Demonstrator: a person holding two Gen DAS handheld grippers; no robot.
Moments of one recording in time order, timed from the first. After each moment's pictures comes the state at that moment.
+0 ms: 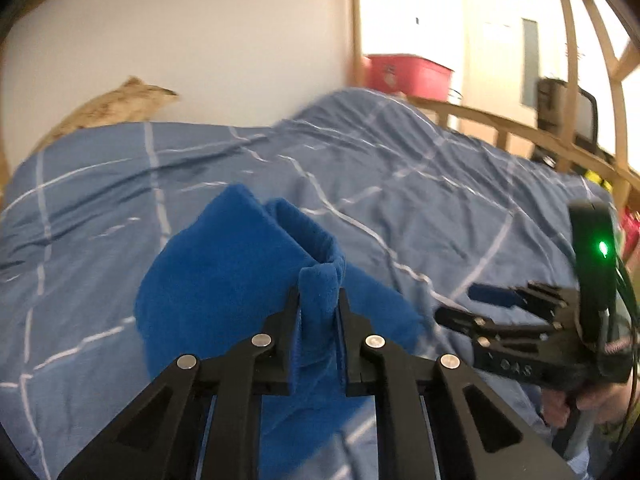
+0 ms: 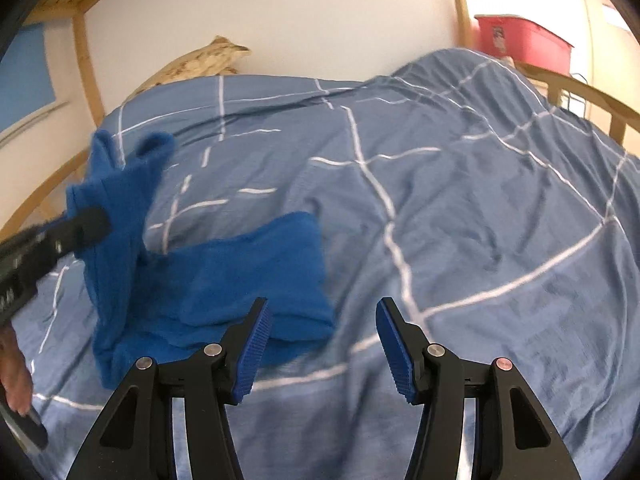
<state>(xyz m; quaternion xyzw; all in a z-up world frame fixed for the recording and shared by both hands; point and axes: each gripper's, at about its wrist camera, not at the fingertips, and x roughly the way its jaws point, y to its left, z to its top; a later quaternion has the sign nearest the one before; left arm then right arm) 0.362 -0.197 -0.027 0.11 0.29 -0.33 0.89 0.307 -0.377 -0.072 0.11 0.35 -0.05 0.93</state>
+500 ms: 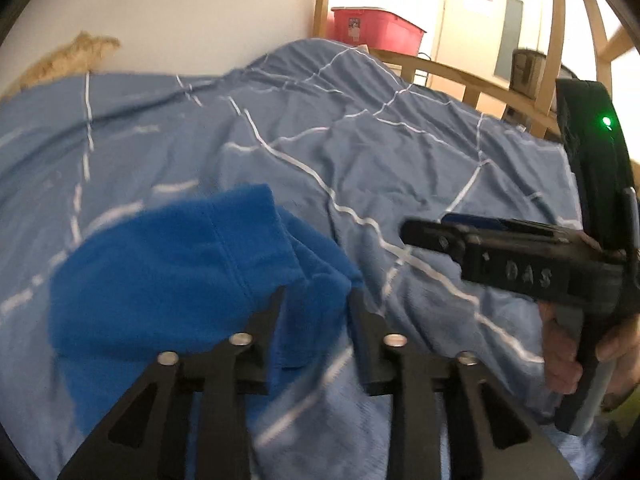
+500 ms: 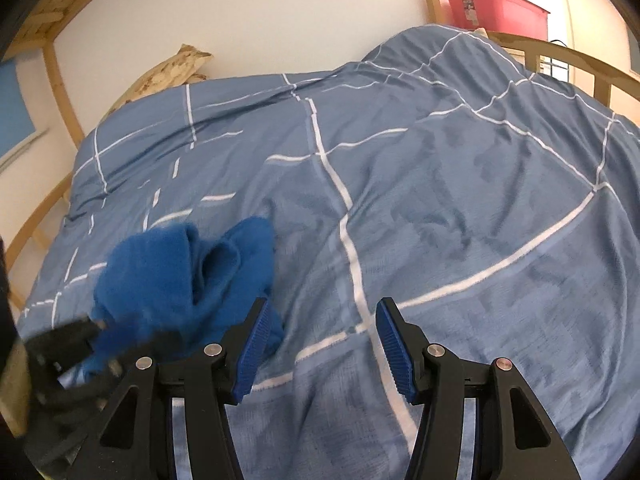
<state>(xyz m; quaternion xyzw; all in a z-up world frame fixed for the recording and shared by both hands) 0.362 -0.249 -0.086 0.09 0.36 -0.39 0.84 0.313 -0.420 -0.079 0.15 0.36 -0.07 0.92</state>
